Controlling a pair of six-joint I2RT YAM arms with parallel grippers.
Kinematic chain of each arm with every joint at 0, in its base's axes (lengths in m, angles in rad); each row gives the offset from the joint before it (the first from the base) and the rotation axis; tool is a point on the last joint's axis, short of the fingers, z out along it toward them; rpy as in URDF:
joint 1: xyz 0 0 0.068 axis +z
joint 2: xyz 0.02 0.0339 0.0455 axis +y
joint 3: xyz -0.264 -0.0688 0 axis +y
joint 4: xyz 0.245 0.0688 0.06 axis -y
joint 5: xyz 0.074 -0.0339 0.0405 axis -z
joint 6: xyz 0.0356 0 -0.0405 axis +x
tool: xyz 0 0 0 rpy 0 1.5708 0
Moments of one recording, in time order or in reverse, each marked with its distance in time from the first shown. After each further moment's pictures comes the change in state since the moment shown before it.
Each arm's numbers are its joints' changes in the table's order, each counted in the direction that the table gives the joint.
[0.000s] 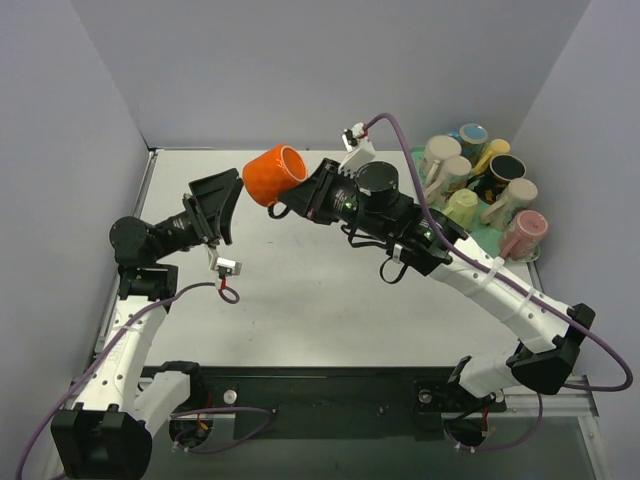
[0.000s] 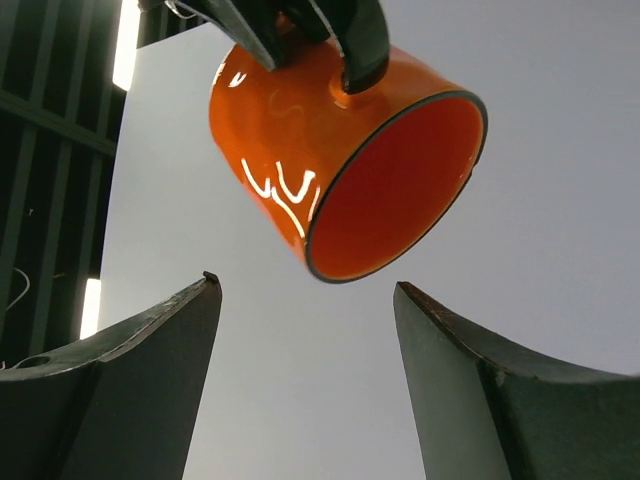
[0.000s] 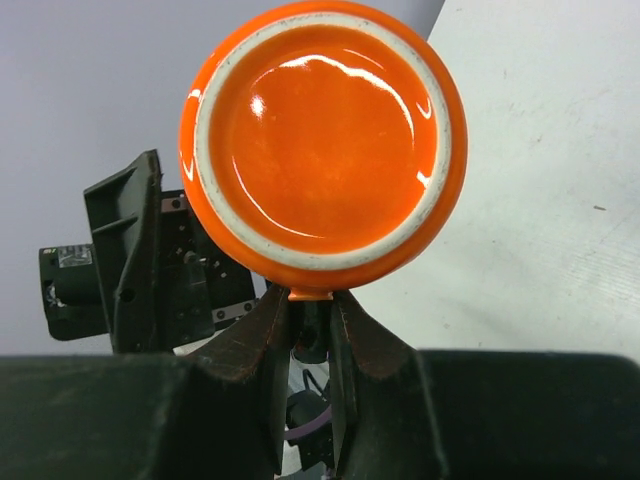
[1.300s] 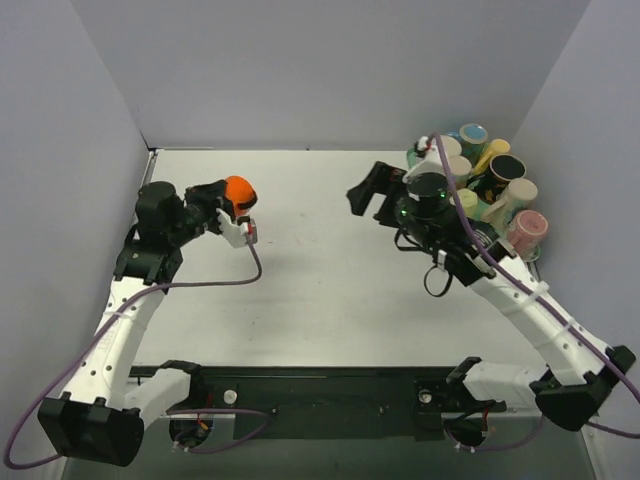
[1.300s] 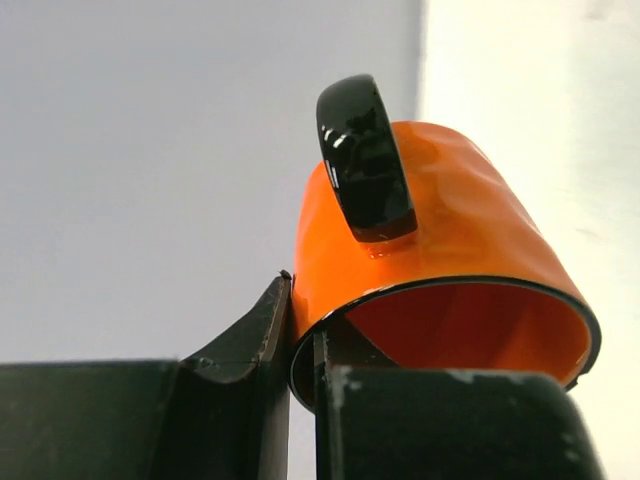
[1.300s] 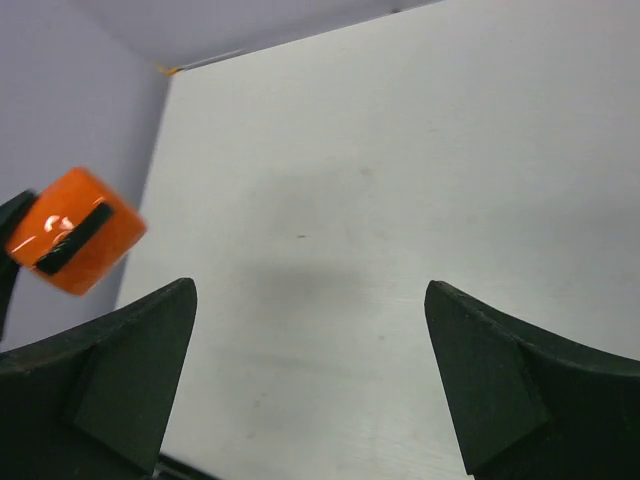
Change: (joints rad) left arm -0.092 0.078 -0.234 -0.801 -0.557 -0.058; right arm -0.179 -0.170 0.175 -0.166 0.195 -0.176
